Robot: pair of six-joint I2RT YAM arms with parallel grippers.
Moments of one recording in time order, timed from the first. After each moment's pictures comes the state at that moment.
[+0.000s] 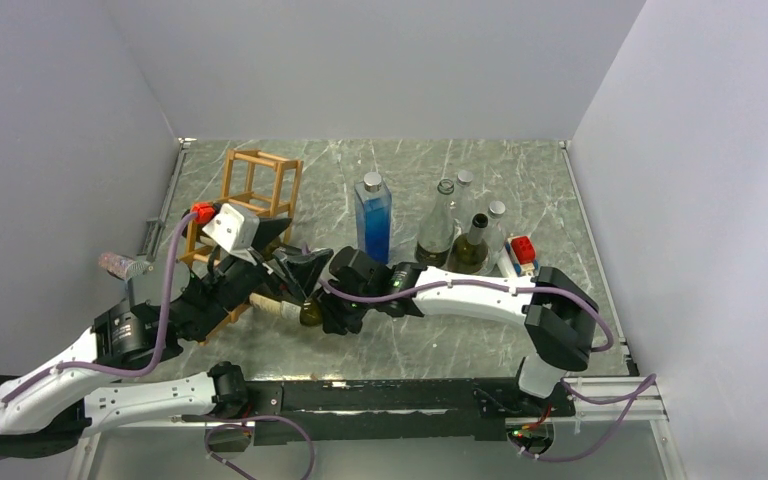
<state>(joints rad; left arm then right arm) -1.21 0.66 1.13 -0.39 -0.49 -0.13 1.15 1.67 1.17 -0.33 -0.20 0.26</state>
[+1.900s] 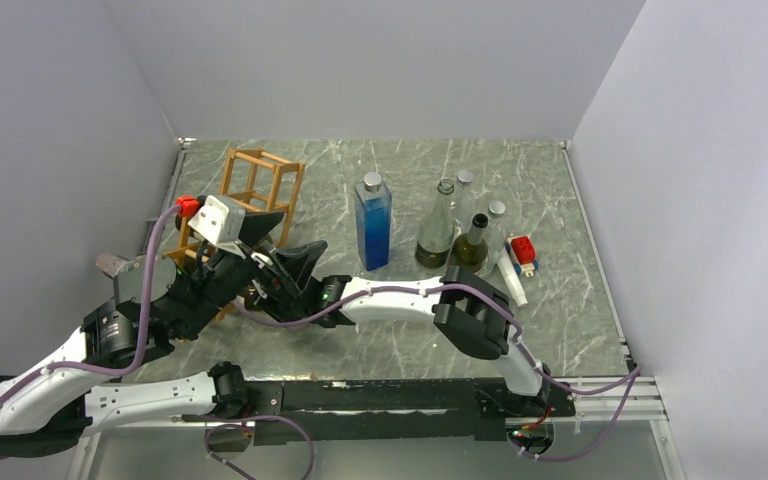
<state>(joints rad) -1.21 0.68 1.19 -0.41 -0.52 -0.15 1.27 2.12 1.59 -0.16 0.12 0.10</state>
